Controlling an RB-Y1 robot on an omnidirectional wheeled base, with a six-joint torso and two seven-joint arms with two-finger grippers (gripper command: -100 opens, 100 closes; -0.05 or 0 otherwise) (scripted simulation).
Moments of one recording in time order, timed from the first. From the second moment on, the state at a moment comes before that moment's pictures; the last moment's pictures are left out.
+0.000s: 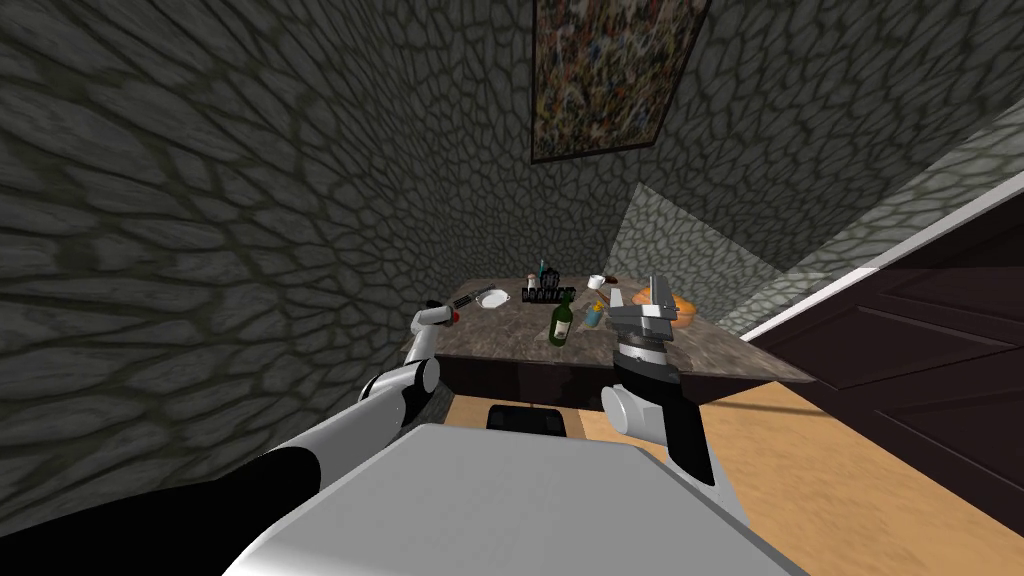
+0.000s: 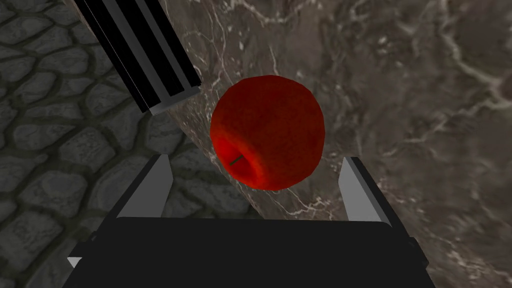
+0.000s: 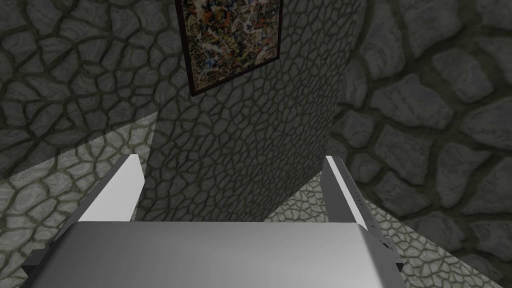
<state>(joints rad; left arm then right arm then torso) -0.62 0.33 0.50 -0.98 -0.05 0.88 -0.09 0.46 0.04 0.03 -2.38 -0.08 -0.39 0.00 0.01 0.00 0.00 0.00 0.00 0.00</state>
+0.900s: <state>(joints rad) -0.63 0.34 0.51 -0.95 -0.07 0.85 -0.06 0.46 0.04 0.03 -2.38 -0.08 -0.39 0.00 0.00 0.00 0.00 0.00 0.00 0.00</state>
